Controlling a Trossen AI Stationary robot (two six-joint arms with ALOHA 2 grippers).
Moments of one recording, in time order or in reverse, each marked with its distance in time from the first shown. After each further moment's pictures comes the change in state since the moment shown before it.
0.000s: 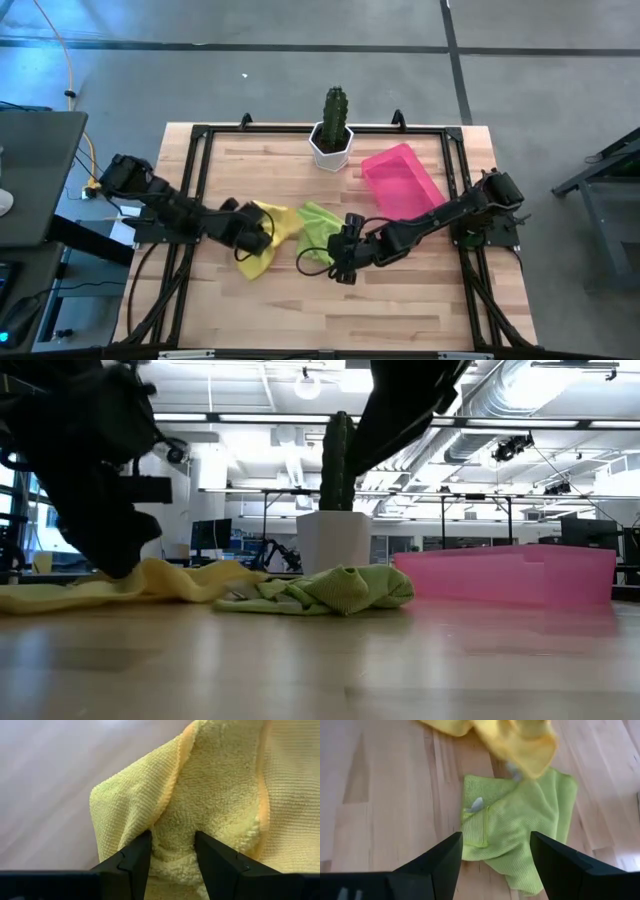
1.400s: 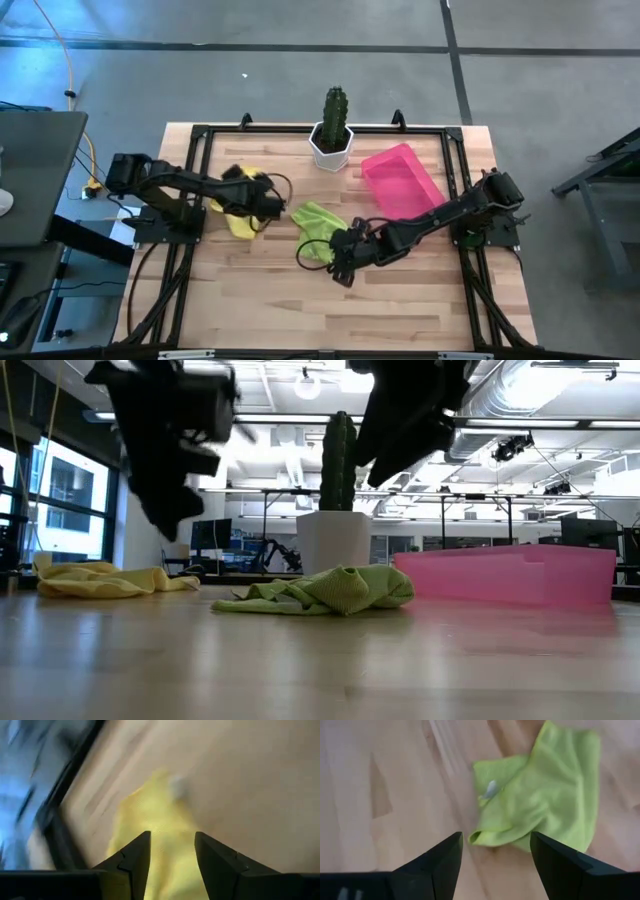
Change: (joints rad) left arm 0.282 0.005 0.329 -0.391 -0.120 0.429; right arm 0.001 -0.001 0.000 -0.035 -0.103 0.300
